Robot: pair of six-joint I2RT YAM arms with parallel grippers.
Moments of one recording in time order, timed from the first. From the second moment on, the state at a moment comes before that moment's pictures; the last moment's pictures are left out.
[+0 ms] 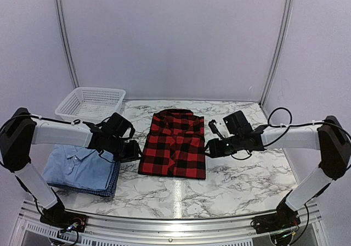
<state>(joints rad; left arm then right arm) -0.69 1.64 0.92 -0.27 0.14 -0.71 0.61 1.55 0.87 -0.16 -0.21 0.37</state>
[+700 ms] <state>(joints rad) -0.75 1.60 0.84 -0.33 0.14 -0.69 0.76 1.44 0.61 -0.13 -0.34 0.61</state>
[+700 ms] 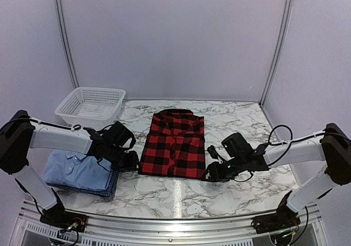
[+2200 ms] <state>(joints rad) -0.82 1.67 0.84 -0.26 0.15 -0.75 0.75 1.45 0.59 -0.11 -0.27 0.63</state>
